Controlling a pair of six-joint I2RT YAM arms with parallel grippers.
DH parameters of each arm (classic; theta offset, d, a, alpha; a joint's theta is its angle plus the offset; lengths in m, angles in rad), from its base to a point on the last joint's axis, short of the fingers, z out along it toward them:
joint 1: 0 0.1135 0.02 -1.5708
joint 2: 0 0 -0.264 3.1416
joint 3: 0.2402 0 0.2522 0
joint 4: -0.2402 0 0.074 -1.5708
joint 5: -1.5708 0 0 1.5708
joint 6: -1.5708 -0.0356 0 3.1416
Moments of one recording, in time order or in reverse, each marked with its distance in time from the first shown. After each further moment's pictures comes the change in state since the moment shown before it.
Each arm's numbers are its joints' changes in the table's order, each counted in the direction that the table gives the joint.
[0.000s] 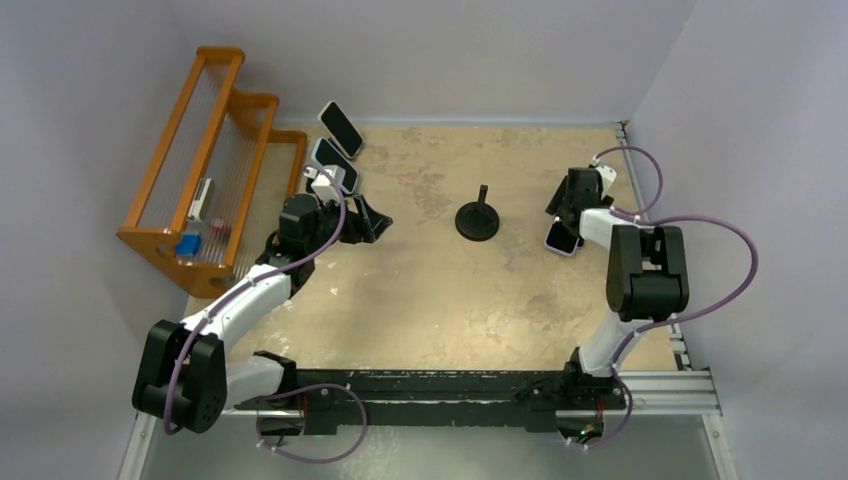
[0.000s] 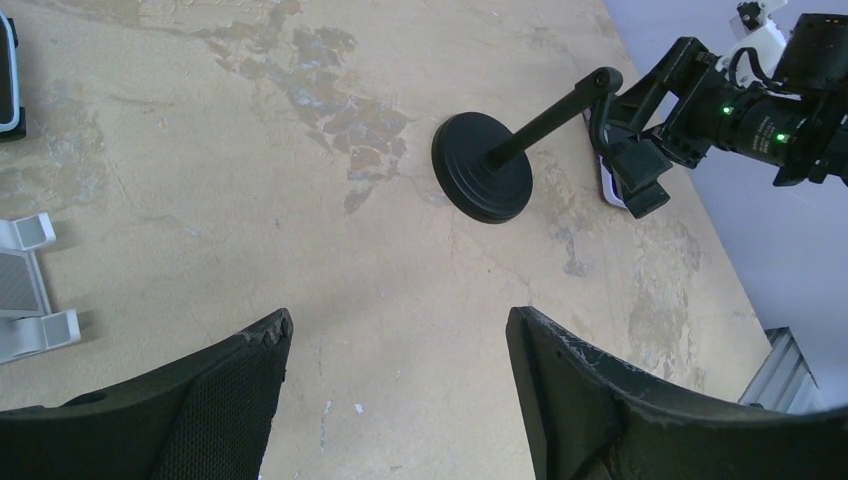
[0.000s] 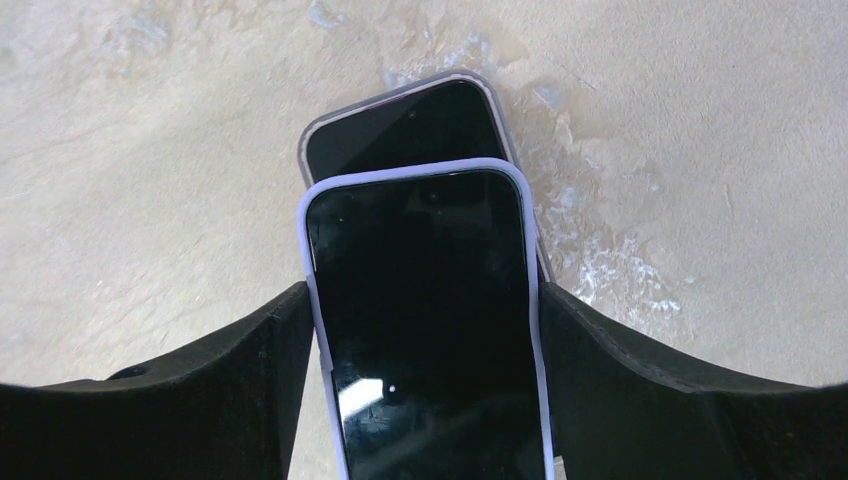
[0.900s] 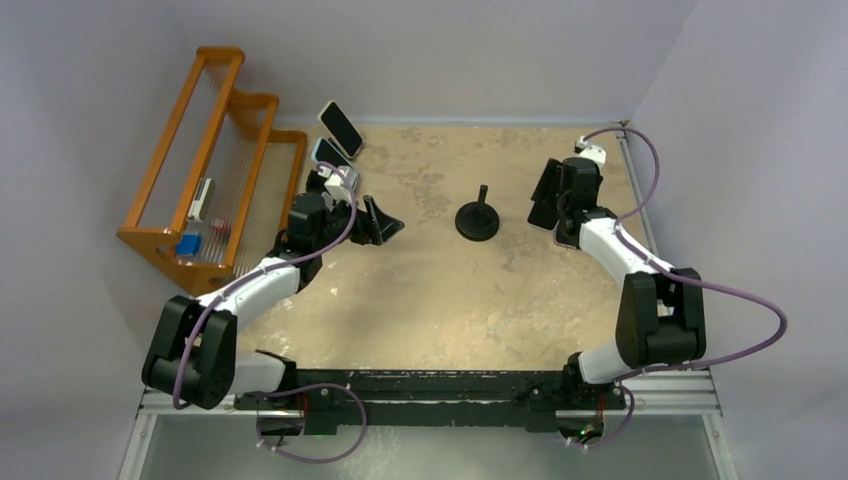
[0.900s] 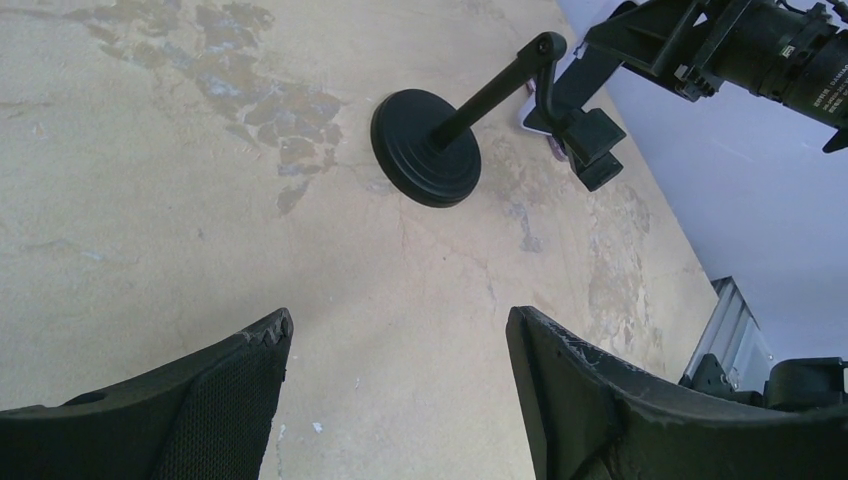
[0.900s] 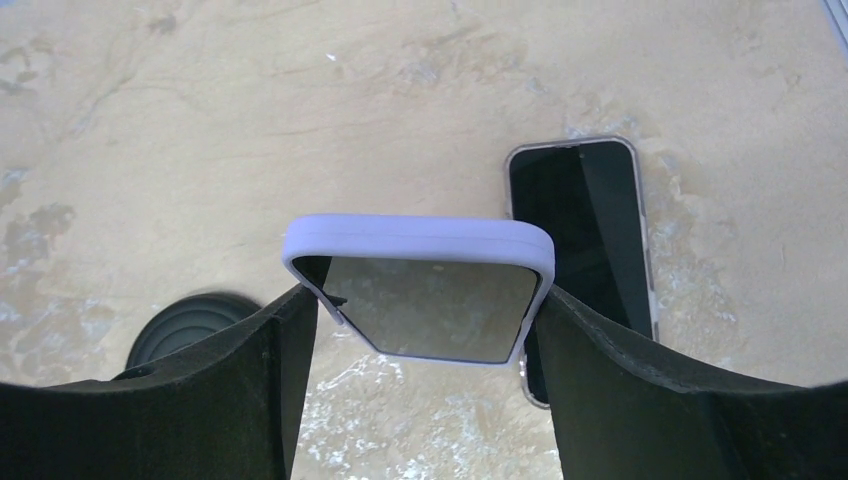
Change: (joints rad) left arm -0.013 0.108 0.000 0.126 -0.132 0.025; right arm 0.111 -0.288 -0.048 -0.011 0.097 0.074
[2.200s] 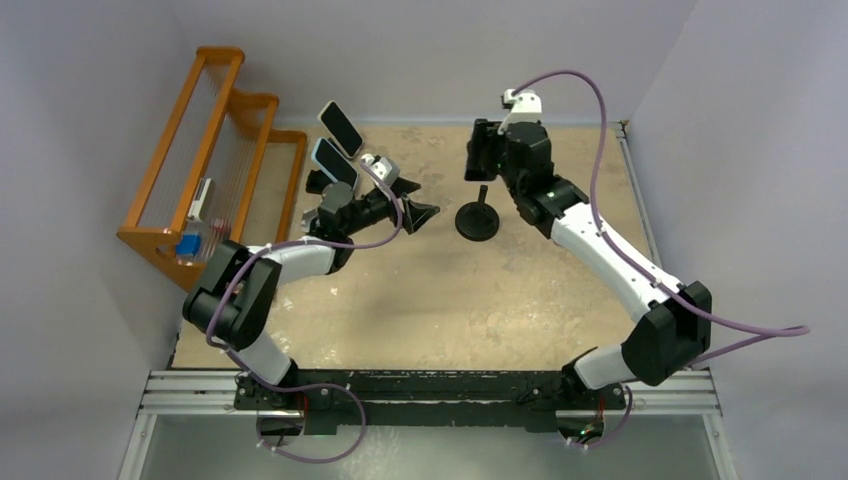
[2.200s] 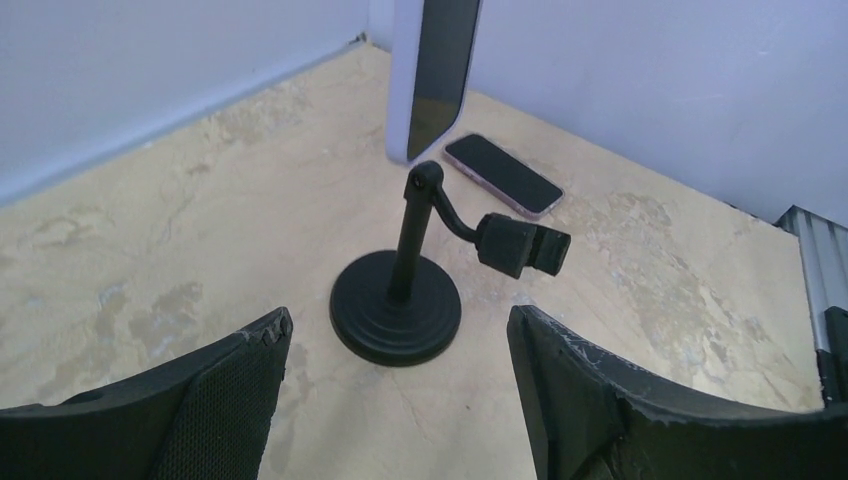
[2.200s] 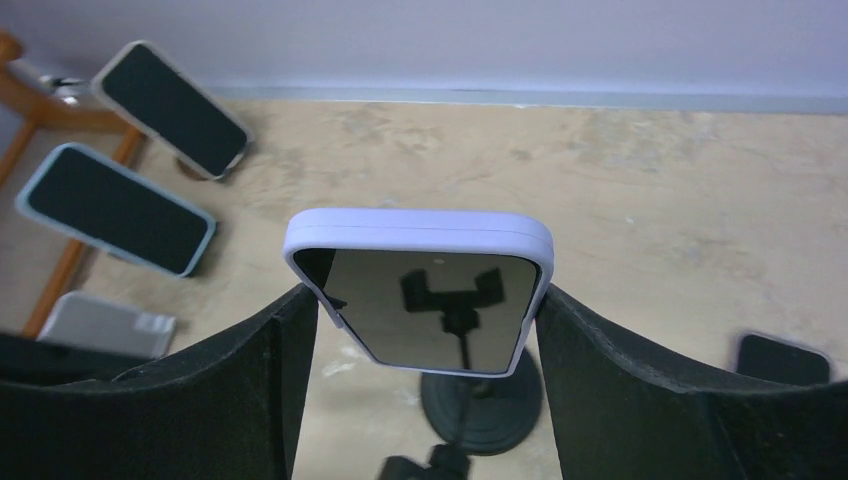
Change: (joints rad) left arm -0.129 0.324 0.149 0.505 -0.110 -0.281; right arm 0.397 -0.056 0.370 -0.132 -0.069 0.111
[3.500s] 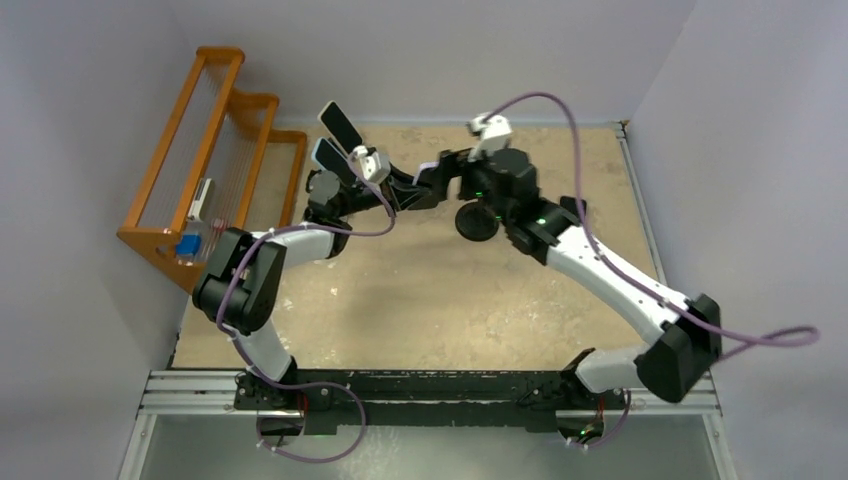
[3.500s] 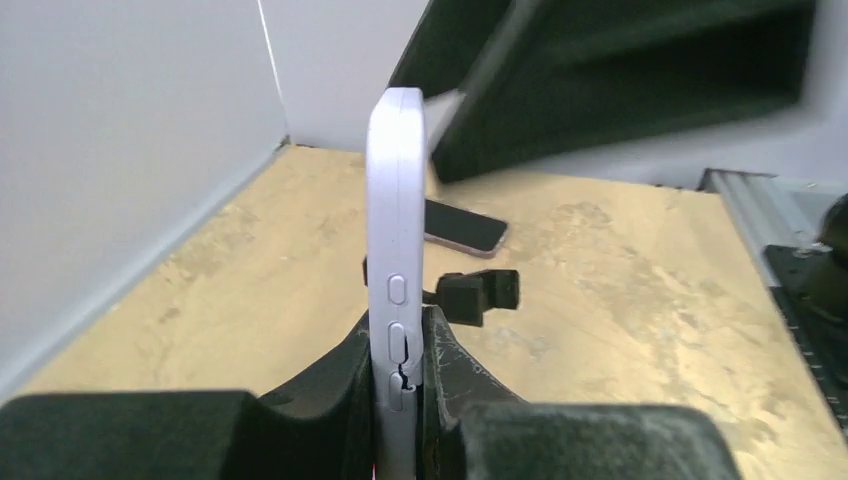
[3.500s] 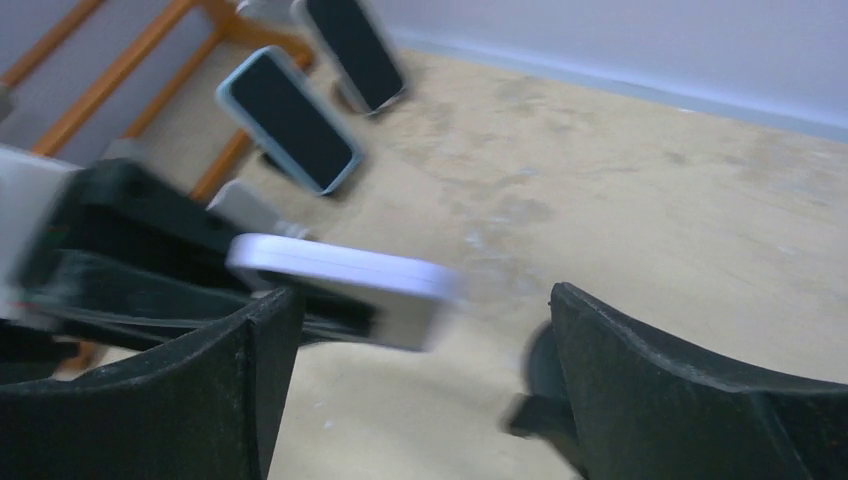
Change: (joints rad) left arm 0.069 0.102 0.110 0.268 -0.298 -0.022; right arm 0.240 -0.032 -0.024 0.006 0.061 0.011
